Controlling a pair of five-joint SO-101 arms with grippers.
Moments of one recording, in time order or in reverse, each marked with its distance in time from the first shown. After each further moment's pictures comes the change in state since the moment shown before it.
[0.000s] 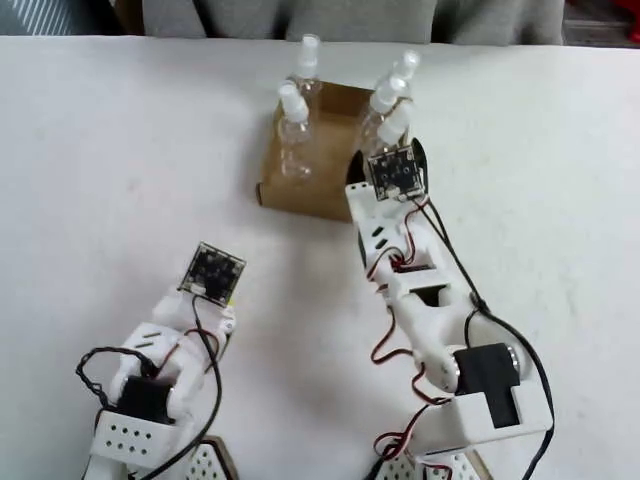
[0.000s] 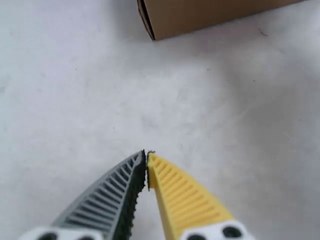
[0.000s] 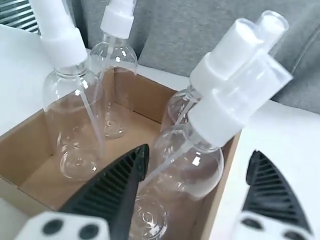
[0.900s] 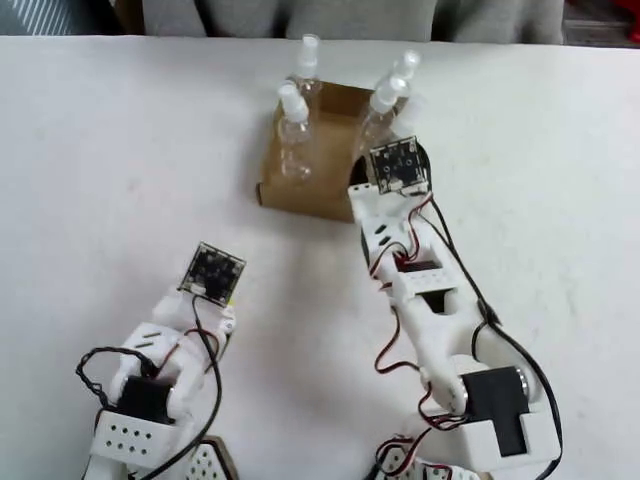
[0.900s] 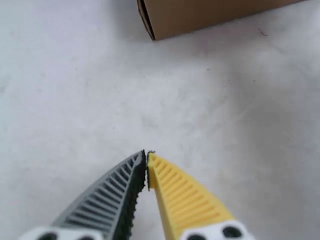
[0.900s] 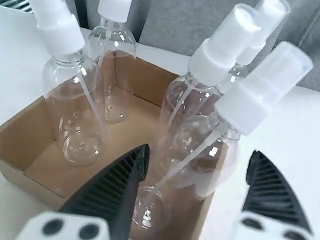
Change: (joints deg) left arm 0.0 0.0 0.0 0.0 0.0; right arm 0.4 -6.7 0.0 11.9 -0.2
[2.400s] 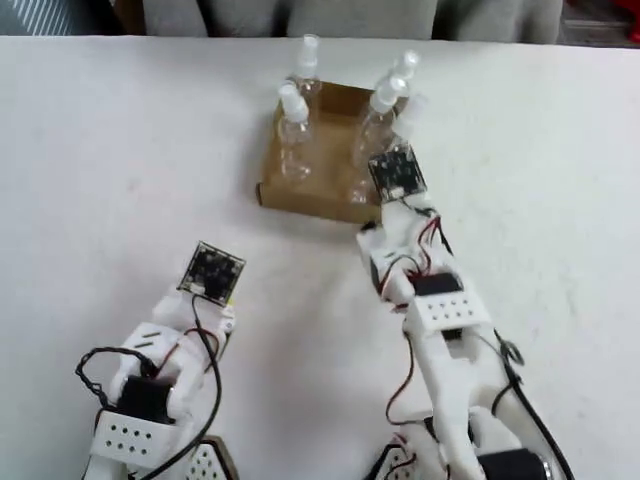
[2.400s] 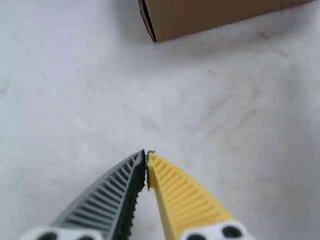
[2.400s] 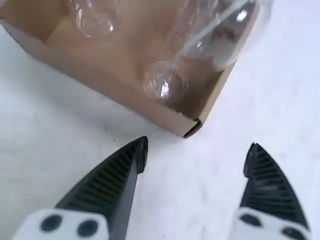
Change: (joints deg) left arm -0.2 0.0 0.0 -0.4 0.0; right arm 0.0 -23.8 5.6 43.3 0.0
